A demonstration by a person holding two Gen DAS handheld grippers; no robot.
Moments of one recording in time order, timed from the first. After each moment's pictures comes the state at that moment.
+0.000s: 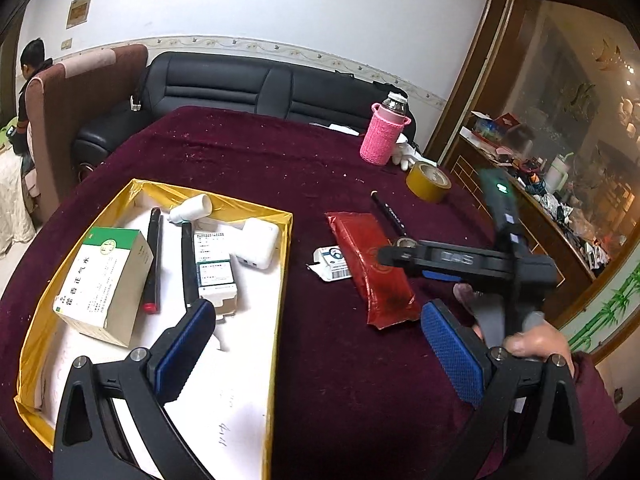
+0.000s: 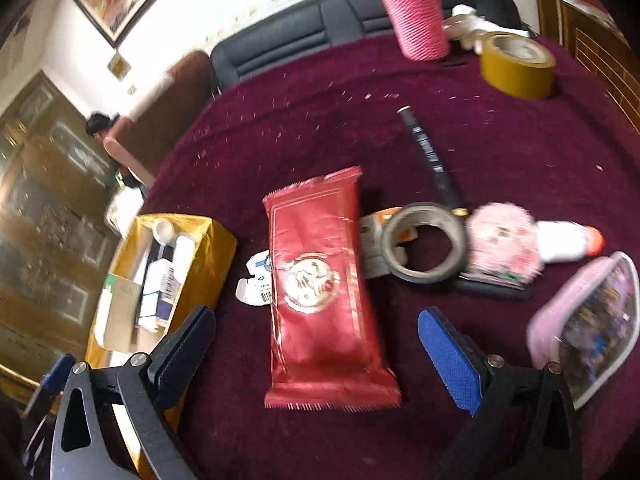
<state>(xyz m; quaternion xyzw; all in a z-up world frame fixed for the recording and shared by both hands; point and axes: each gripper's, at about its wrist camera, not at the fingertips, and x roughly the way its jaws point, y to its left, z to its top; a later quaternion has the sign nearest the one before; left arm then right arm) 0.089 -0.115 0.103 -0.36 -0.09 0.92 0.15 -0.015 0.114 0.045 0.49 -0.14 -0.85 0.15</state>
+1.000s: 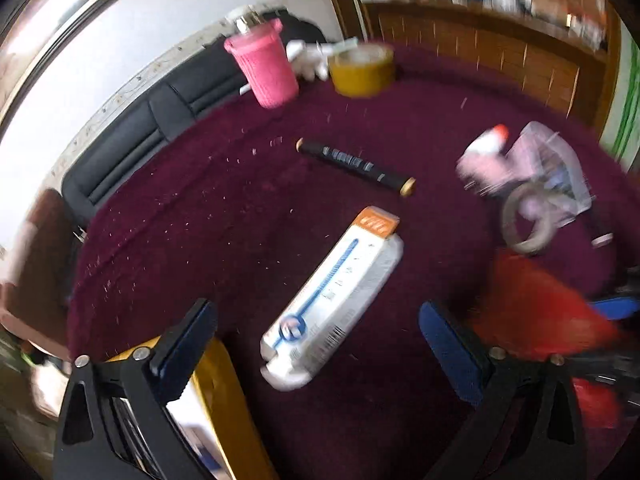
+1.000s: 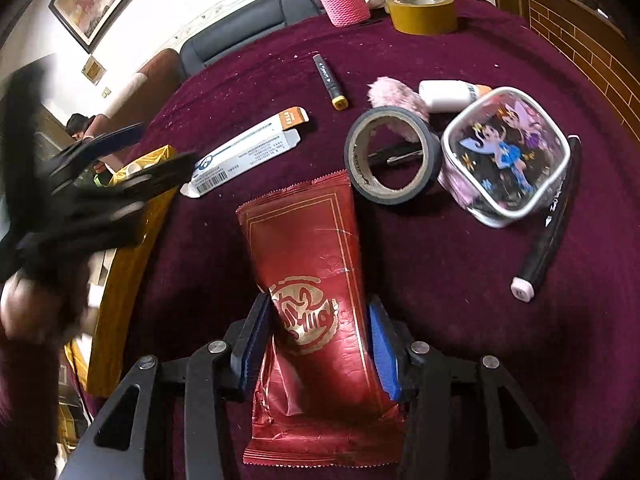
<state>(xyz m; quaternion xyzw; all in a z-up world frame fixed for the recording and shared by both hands) -0.044 0.051 0.039 -0.40 0.30 0.84 0.21 0.100 0.186 0.023 0.51 -0.15 -0.84 0.10</state>
